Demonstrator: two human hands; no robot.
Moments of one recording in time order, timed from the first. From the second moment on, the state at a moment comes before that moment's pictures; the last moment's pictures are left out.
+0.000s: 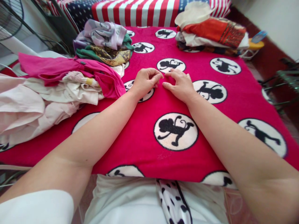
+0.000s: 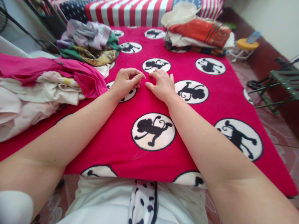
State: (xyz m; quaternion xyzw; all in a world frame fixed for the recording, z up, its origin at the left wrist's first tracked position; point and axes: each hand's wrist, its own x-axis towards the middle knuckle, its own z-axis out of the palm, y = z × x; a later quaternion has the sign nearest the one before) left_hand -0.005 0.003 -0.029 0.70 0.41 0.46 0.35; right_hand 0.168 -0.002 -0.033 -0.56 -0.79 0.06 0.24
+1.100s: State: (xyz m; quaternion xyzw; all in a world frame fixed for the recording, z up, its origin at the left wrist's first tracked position) left_hand -0.096 -0.006 0.076 0.68 0.69 0.24 -0.02; right_hand 0.166 -0.002 -0.038 -0.58 -0.78 0.03 0.23
